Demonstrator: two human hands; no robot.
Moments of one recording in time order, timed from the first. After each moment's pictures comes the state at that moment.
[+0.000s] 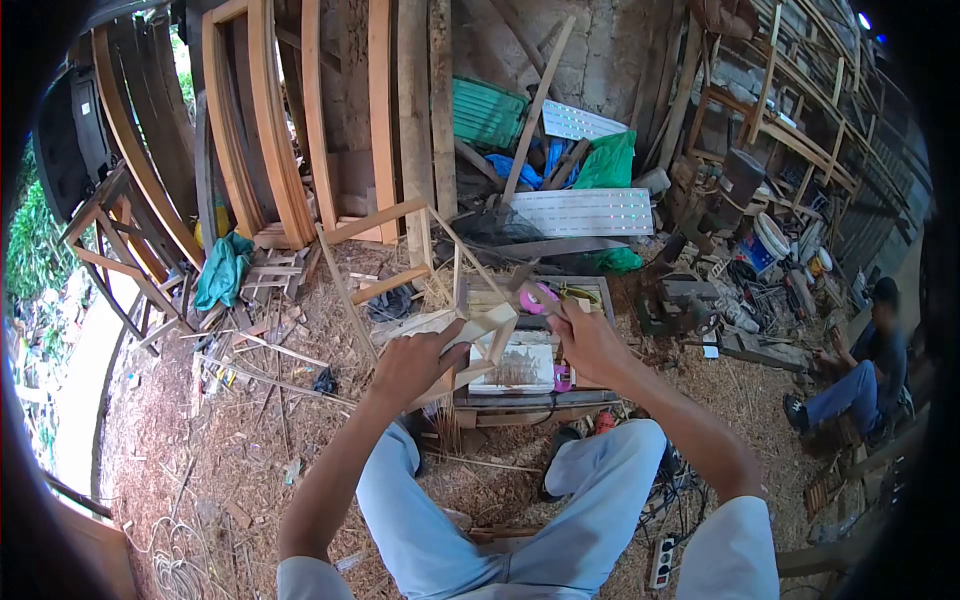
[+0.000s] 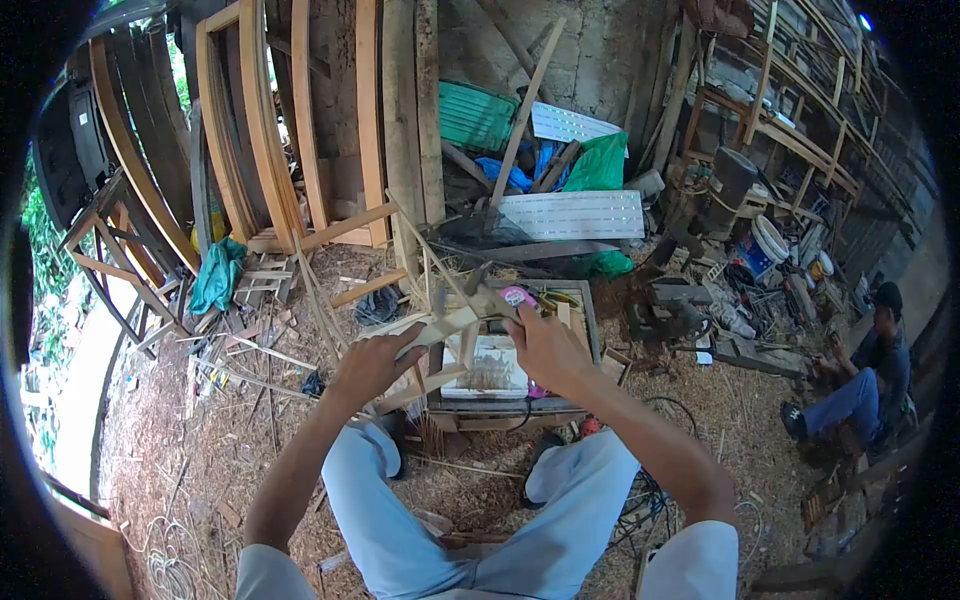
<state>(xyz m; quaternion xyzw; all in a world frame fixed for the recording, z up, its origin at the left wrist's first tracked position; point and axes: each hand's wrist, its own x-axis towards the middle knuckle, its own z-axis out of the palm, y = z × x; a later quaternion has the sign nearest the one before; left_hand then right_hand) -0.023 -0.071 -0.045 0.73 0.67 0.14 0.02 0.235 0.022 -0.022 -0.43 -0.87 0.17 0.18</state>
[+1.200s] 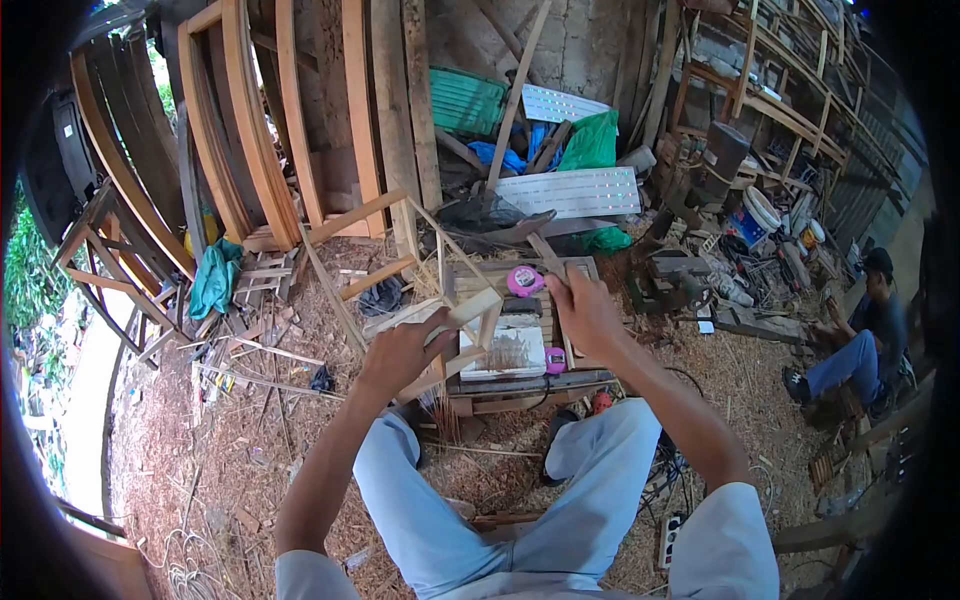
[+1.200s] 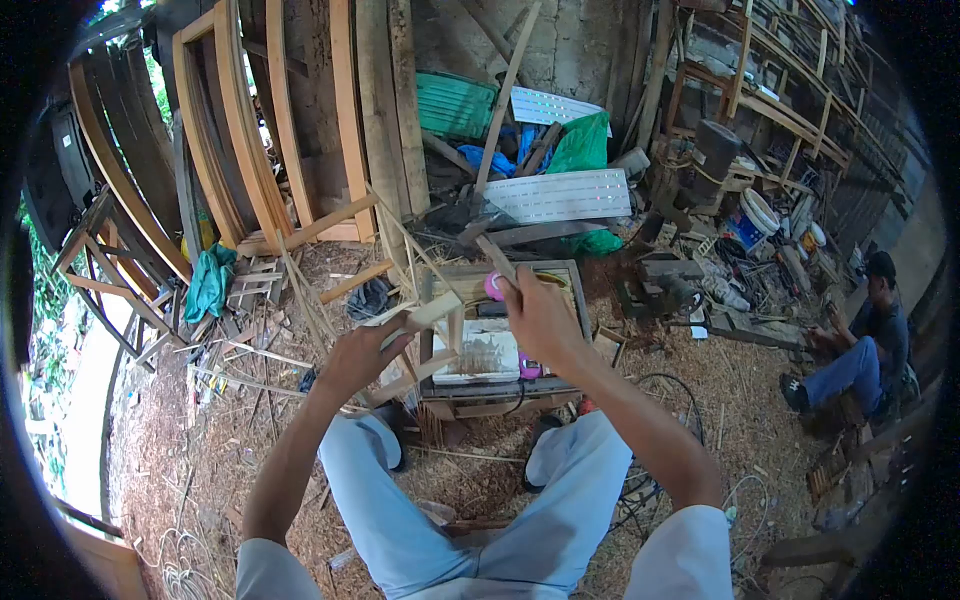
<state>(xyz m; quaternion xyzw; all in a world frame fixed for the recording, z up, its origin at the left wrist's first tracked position) -0.023 -0.069 -0.050 0.73 0.66 0.19 0.03 0.239 0.023 -0.021 -0.47 -0.81 0.17 0.30</state>
